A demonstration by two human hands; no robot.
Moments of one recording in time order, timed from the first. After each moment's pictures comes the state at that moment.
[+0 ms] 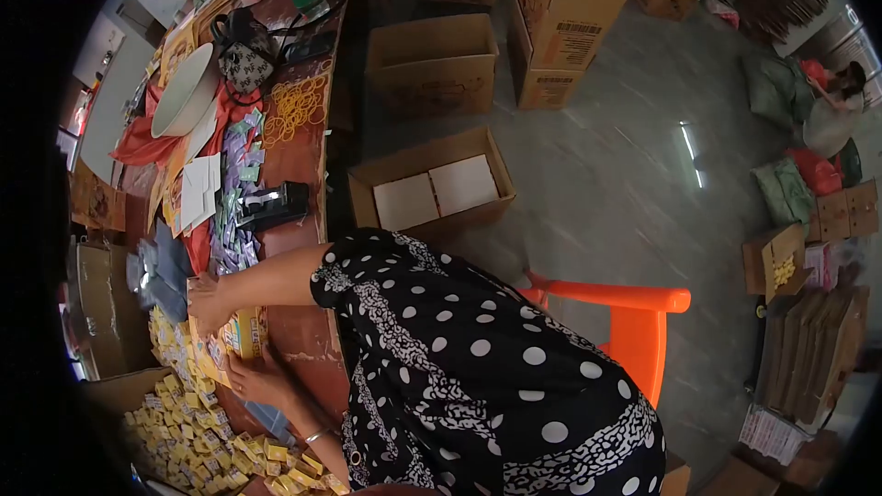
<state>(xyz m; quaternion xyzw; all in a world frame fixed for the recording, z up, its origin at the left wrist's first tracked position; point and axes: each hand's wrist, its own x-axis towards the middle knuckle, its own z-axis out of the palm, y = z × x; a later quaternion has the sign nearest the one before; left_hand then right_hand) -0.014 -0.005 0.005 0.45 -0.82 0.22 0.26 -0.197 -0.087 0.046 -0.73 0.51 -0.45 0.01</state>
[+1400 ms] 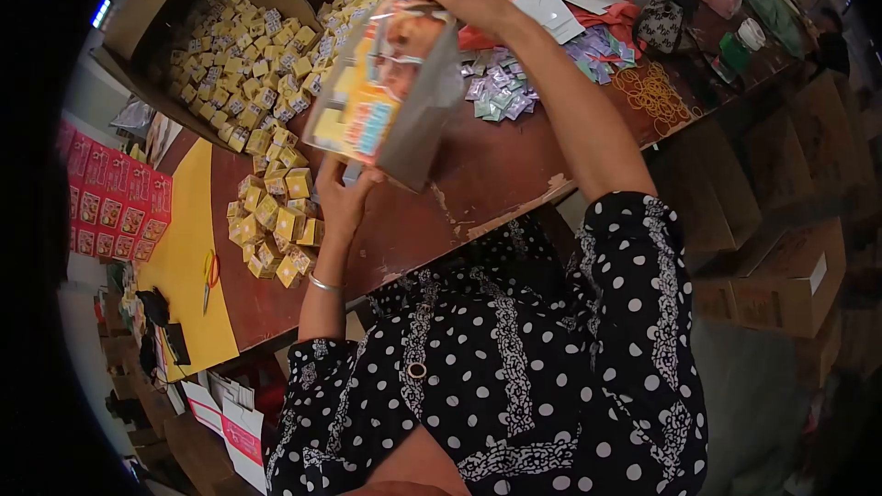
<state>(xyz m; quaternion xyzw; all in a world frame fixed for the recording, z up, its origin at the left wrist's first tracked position) 0.044 0.058 0.055 0.47 -0.67 -0.31 0.49 -0.240 -0.092 0.188 -0.72 0.38 -0.41 0.41</state>
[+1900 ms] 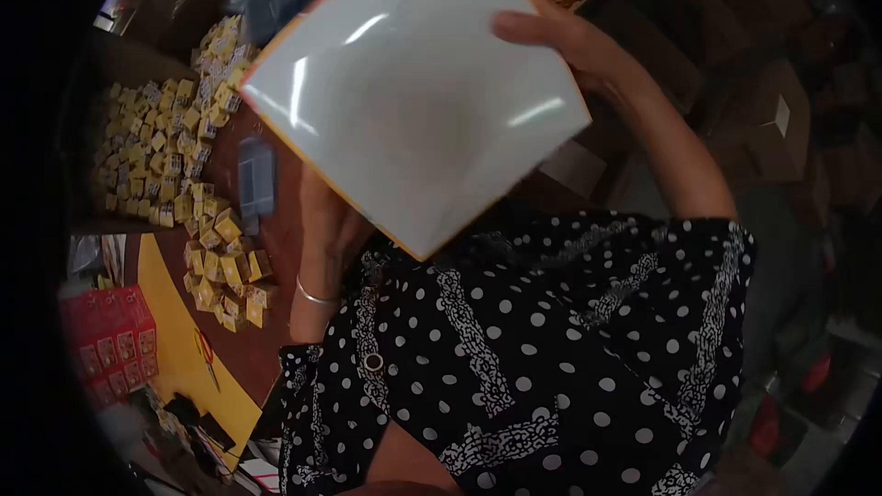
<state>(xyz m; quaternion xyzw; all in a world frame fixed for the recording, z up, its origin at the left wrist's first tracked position) -0.070 0.103 0.064 0.23 -0.34 -0.82 0.40 -0.394 0.150 0.159 -0.50 0.42 -0.47 0.59</state>
